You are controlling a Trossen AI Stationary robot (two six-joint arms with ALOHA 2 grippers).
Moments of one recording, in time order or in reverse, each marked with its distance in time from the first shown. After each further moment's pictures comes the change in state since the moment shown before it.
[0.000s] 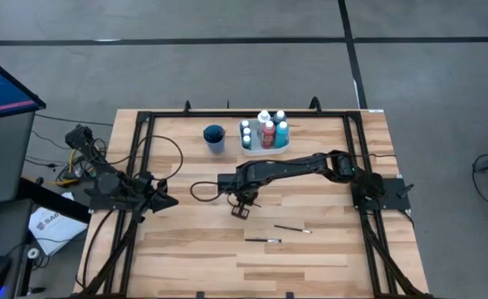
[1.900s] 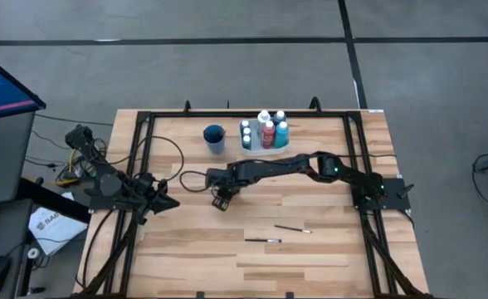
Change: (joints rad) left arm 0.000 0.000 0.000 -0.070 0.001 -0.002; right arm -0.066 0.175 0.047 0.358 0.090 0.050
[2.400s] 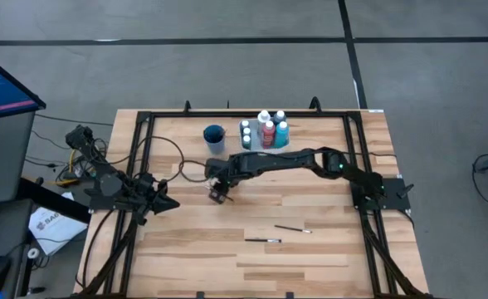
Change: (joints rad) left arm 0.000 -0.014 0.000 -0.031 0.009 0.002; right arm -0.020 -0.081 -0.004 0.013 0.000 -0.024
